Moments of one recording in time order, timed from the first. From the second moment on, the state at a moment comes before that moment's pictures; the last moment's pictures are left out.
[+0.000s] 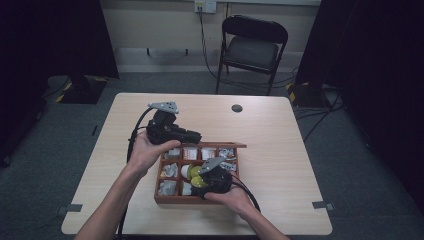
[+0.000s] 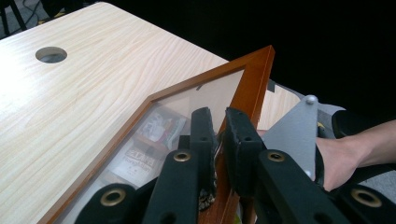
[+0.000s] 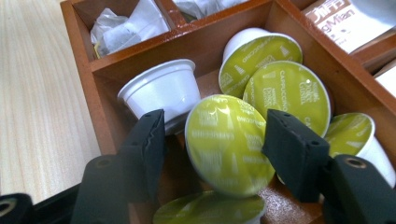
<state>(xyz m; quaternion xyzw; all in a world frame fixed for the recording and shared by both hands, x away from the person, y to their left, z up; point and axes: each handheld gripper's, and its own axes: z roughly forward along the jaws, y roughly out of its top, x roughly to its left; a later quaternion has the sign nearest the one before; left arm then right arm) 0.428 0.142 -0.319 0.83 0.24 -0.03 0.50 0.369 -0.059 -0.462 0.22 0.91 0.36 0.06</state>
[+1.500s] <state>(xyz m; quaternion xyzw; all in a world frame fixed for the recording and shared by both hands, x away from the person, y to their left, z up) 0.427 0.142 -0.320 0.83 0.24 -0.03 0.50 0.373 -0.058 -0.464 0.24 0.92 0.31 0.07</state>
